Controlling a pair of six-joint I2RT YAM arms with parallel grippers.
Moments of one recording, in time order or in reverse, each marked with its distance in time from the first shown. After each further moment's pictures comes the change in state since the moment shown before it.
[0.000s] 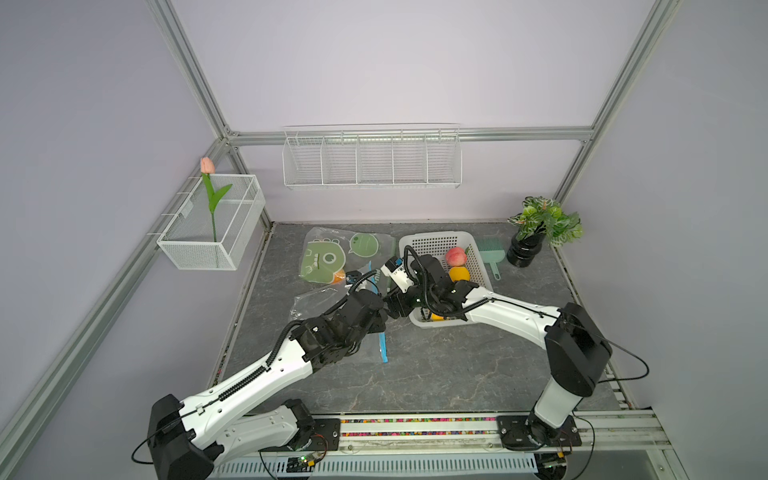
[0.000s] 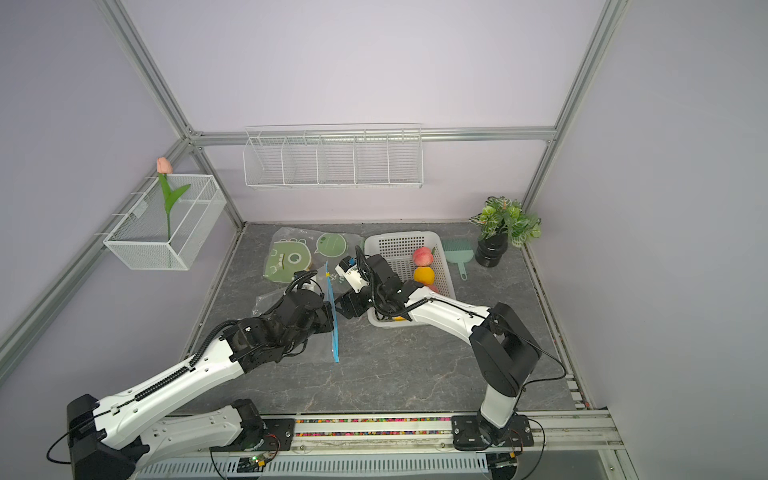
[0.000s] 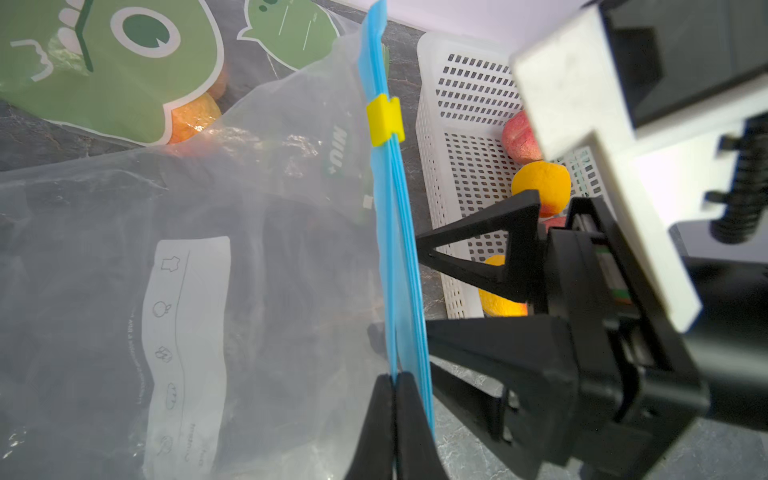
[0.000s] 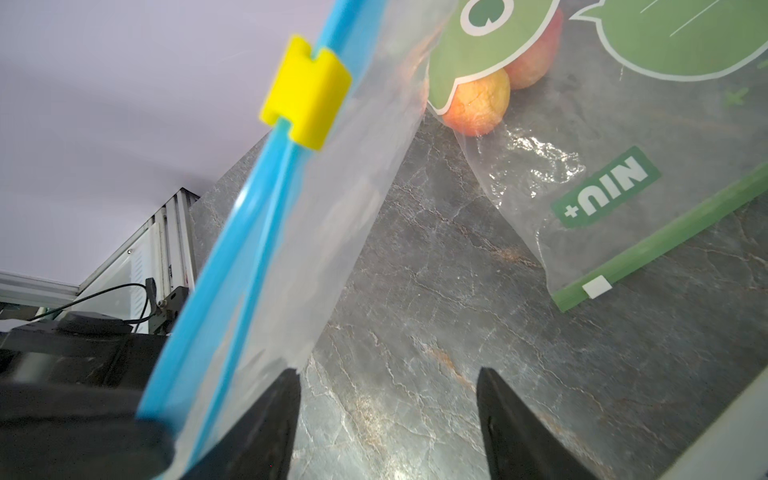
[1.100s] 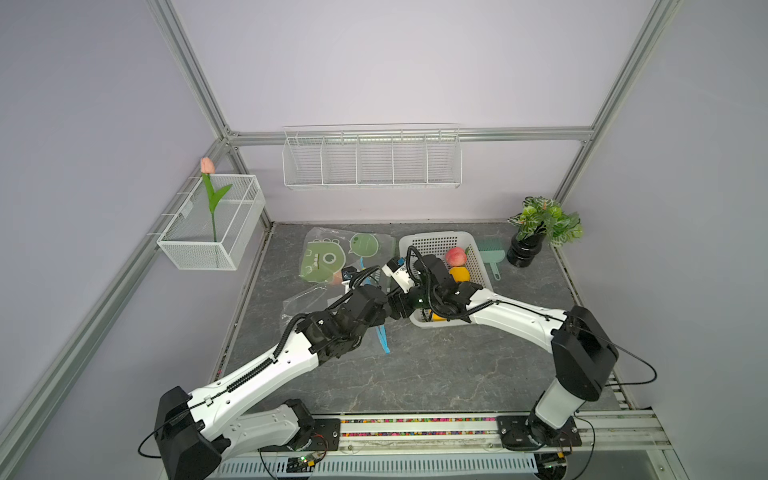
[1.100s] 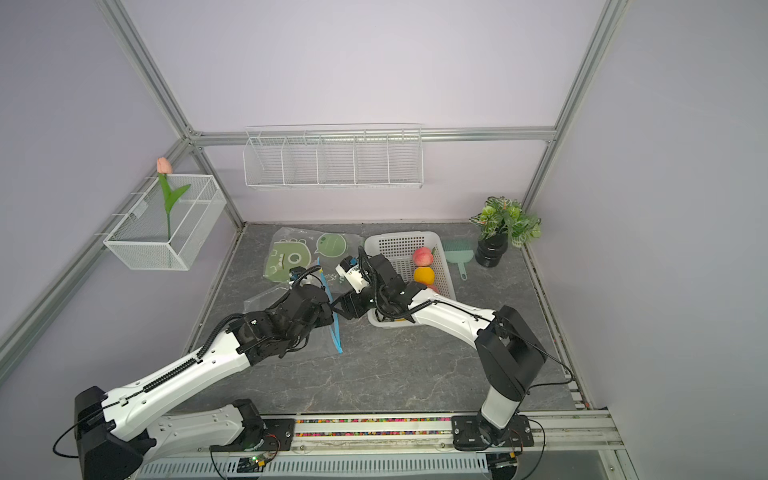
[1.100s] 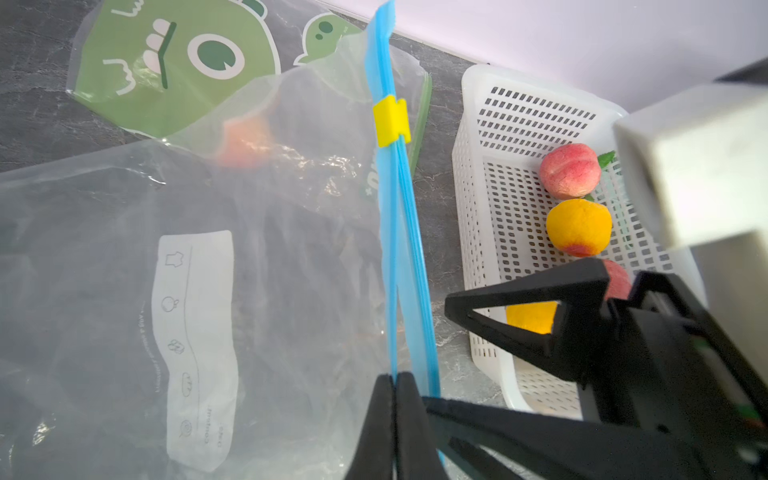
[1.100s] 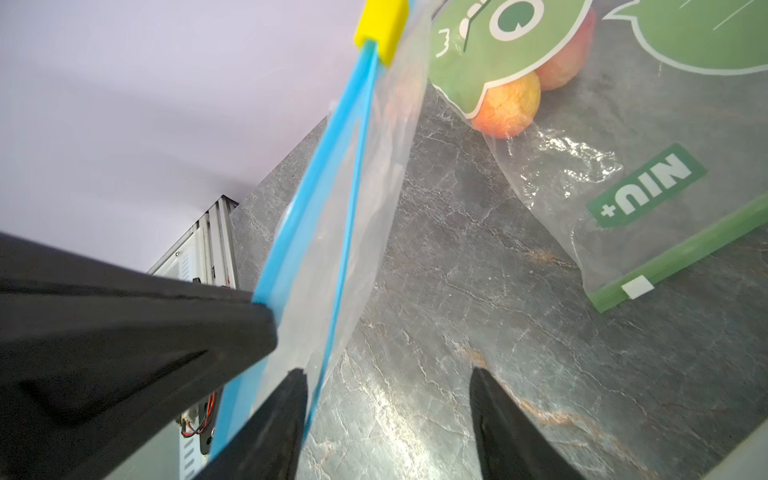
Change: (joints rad) left arm 0.015 0.055 0.051 -0.037 -0.091 -0.067; right arm 0.000 -0.034 -0.028 0.032 -0.076 0.056
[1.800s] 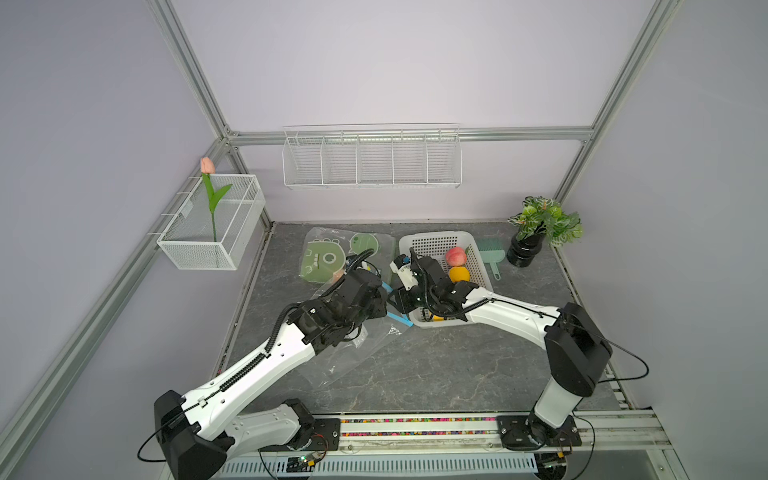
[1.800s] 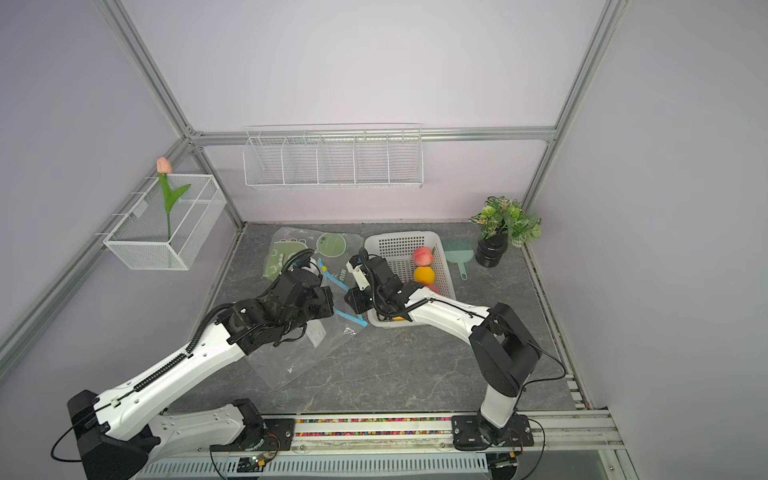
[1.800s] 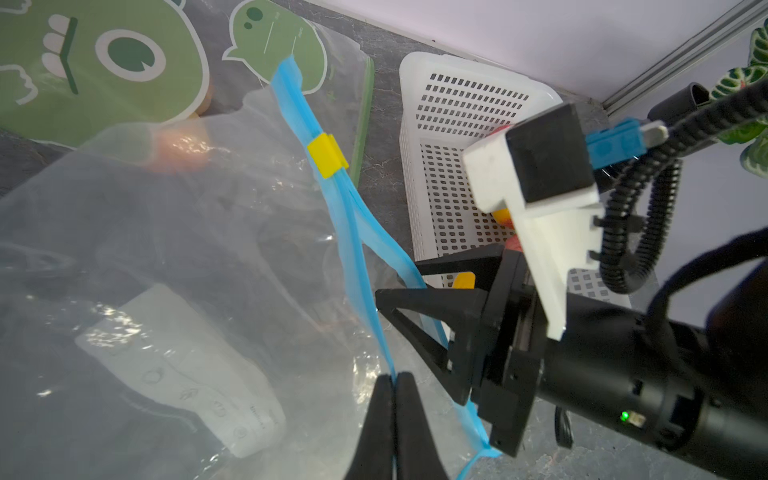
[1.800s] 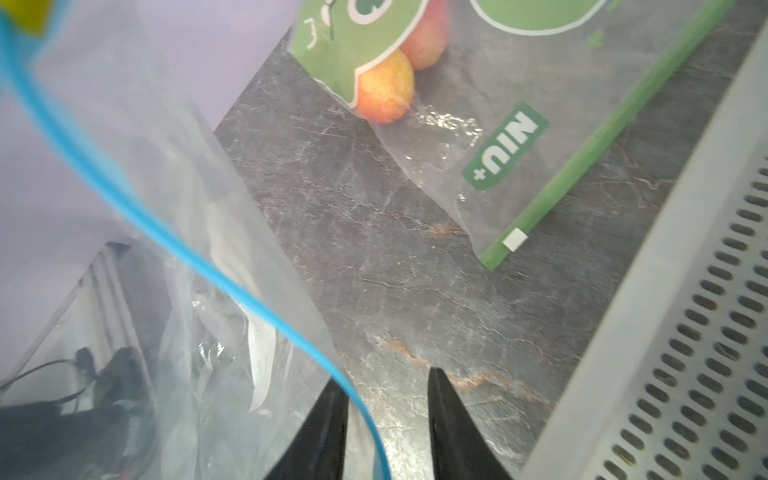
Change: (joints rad) left arm 0.060 0.027 0.146 -0.082 0.190 0.098; right arm 0.000 0.036 0.021 -0.083 0.284 0.100
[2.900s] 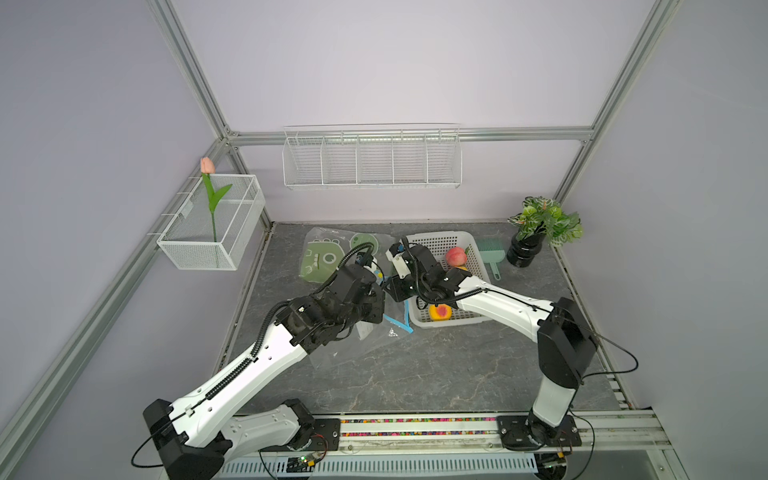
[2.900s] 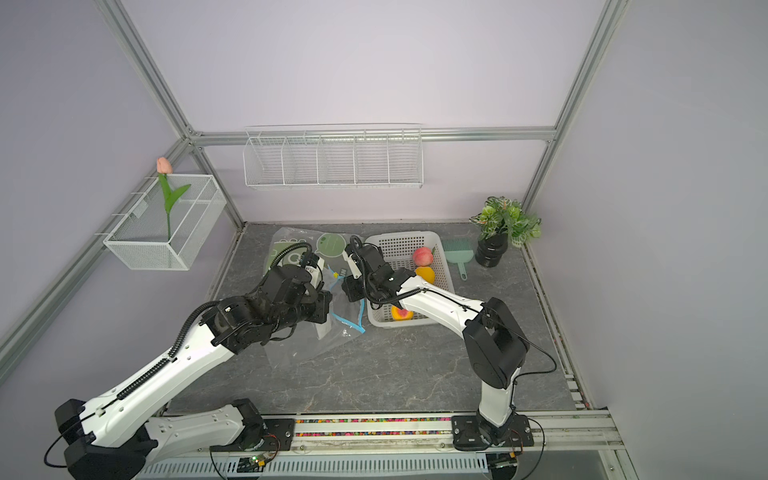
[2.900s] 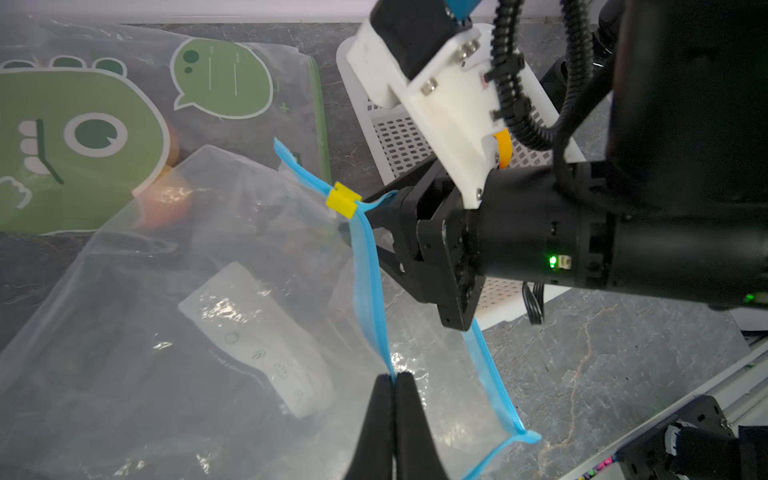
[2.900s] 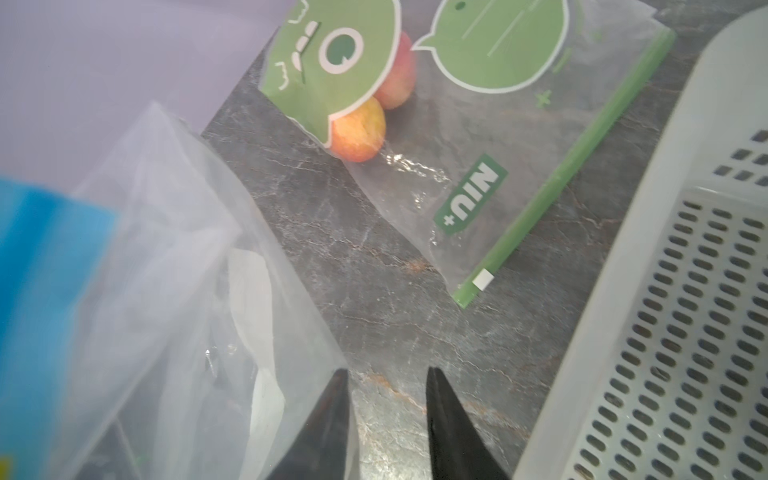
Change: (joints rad) left arm 0.002 -0.026 0.089 -0.106 0.093 0.278; right arm 0.000 0.076 0.196 -0.142 0.092 -0.001
